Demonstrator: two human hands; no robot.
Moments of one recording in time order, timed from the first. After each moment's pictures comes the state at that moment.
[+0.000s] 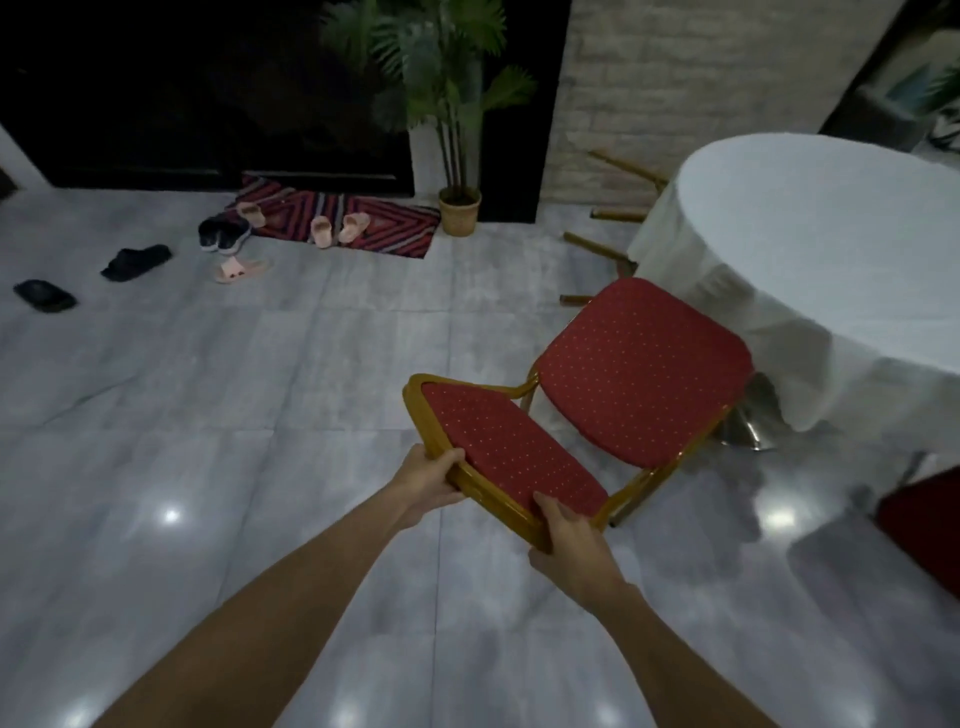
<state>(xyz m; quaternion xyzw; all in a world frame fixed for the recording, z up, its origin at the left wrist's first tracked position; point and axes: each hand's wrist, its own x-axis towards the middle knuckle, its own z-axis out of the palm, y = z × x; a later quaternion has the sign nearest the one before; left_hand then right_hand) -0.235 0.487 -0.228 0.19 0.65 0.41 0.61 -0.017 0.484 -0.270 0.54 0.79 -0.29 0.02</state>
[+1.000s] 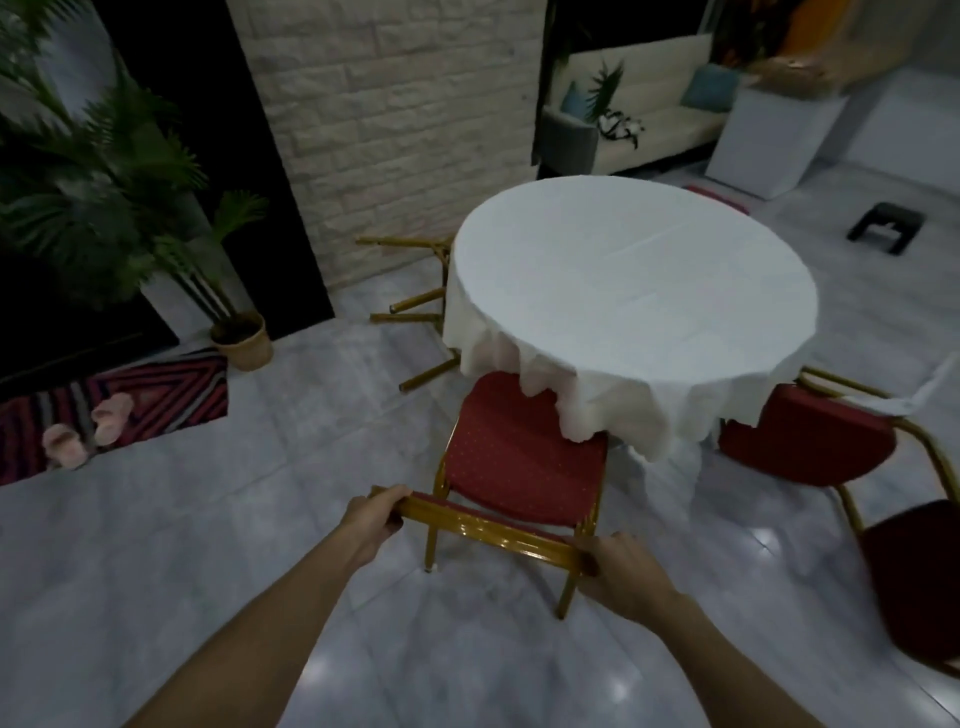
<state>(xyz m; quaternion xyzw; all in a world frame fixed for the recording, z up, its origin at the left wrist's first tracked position) -0.216 0.852 -0.168 0.25 0.66 0.29 0.65 0.069 0.699 -0.127 0.69 0.68 -0.24 -0.02</state>
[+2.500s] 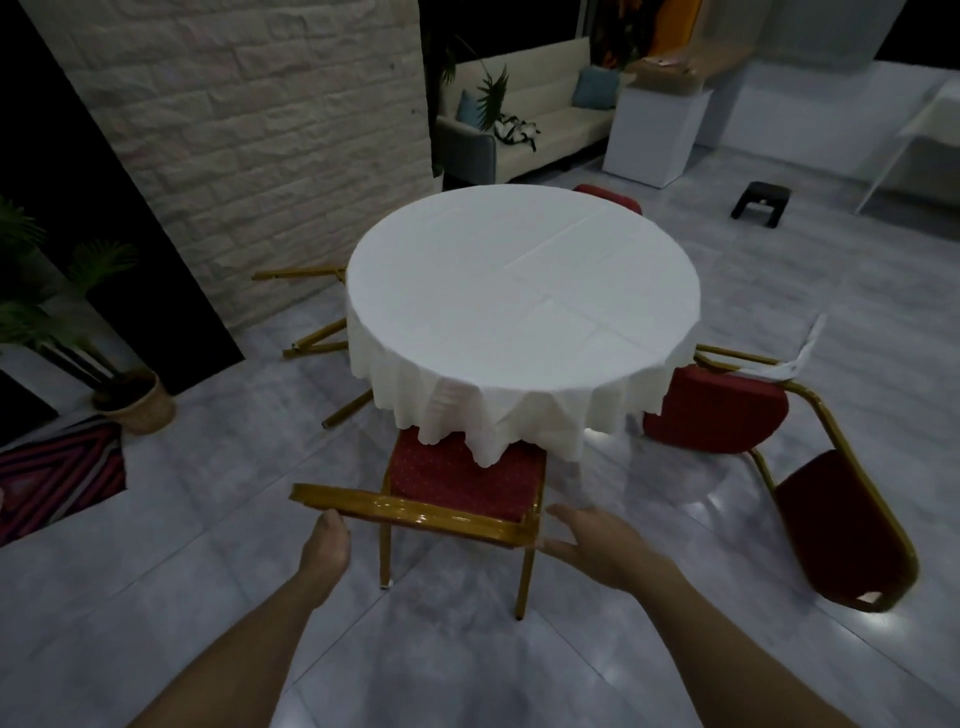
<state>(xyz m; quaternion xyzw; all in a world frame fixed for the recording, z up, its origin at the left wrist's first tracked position) -0.106 0.875 -0.167 0.39 0.74 0.18 0.52 0.192 0.718 -0.121 0.75 0.59 -0.29 -0.03</state>
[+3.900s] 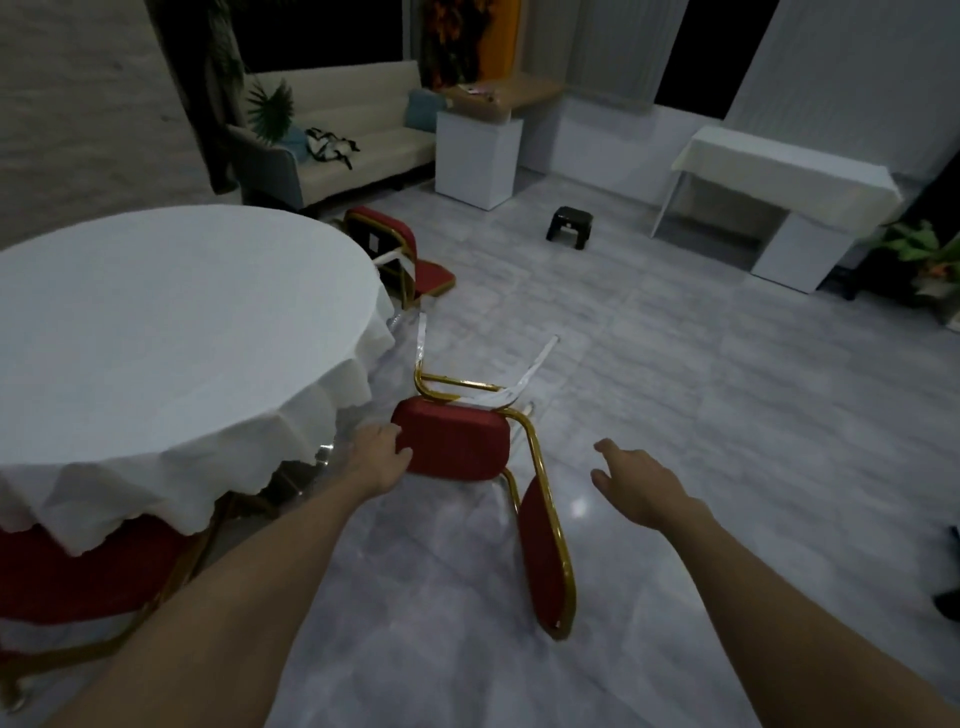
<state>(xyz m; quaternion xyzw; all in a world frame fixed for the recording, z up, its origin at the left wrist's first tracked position) 0.670 0.692 -0.132 0.85 0.46 0.00 0.27 0.901 0.434 -0.041 0.89 0.42 -0.17 -0.01</state>
